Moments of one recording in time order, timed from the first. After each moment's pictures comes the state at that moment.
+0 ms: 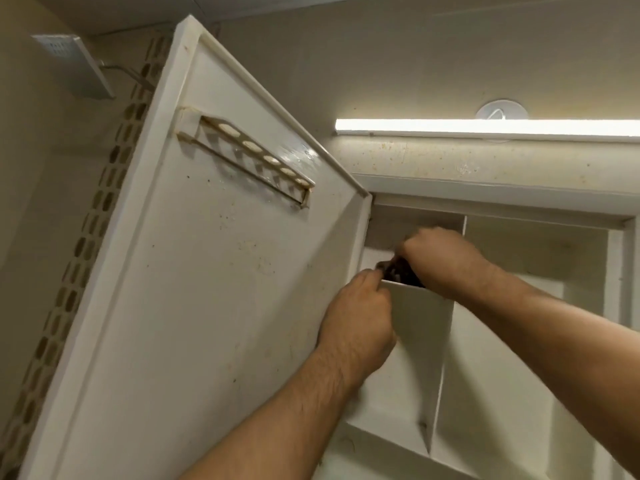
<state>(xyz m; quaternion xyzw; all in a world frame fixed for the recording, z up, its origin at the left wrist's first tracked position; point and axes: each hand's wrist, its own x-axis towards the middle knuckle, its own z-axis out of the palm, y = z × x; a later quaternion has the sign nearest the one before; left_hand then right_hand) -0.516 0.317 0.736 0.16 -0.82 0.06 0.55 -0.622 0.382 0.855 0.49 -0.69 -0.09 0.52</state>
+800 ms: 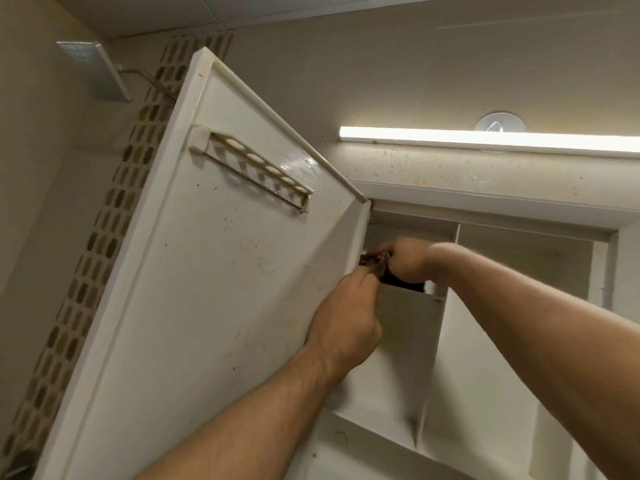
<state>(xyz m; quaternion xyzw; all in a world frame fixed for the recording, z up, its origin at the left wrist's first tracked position) -0.508 0.316 0.733 0.13 -0.79 -0.05 0.59 -0.588 0.380 0.869 0.55 -0.80 -0.01 0.23</state>
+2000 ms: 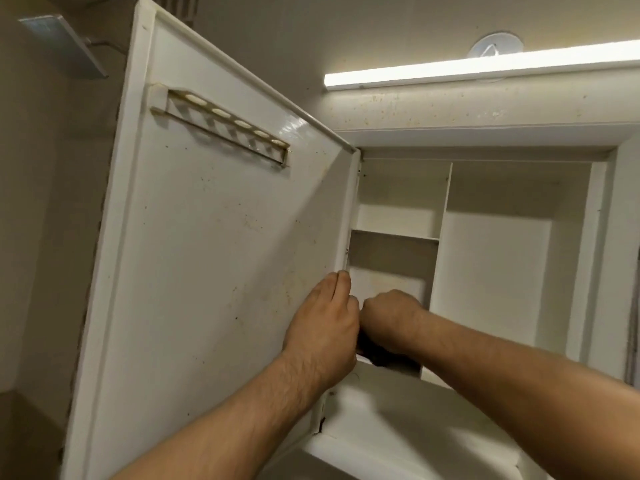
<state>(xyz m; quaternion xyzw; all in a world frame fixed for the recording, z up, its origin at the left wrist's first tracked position) -0.483 0.327 0.659 0.27 -0.84 0.28 0.38 -0.624 0.357 0.710 0.57 -0.73 -0.18 0.33</state>
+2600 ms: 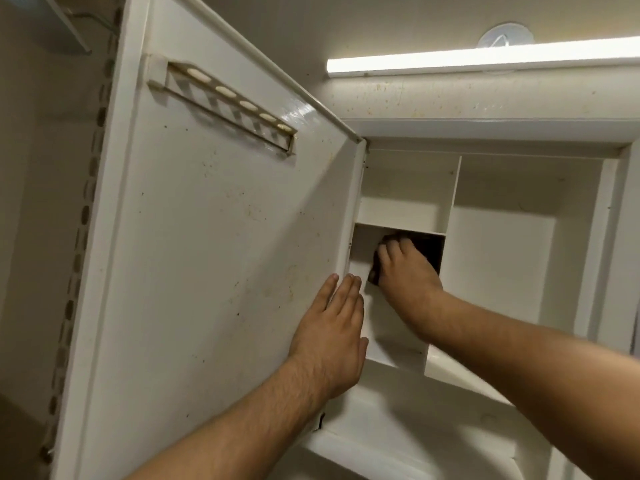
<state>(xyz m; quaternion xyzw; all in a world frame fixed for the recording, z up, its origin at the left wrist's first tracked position) -0.496 0.308 0.637 0.26 -0.84 0.36 0.30 -0.627 0.363 0.737 0.39 -0.67 -0.34 0.53</state>
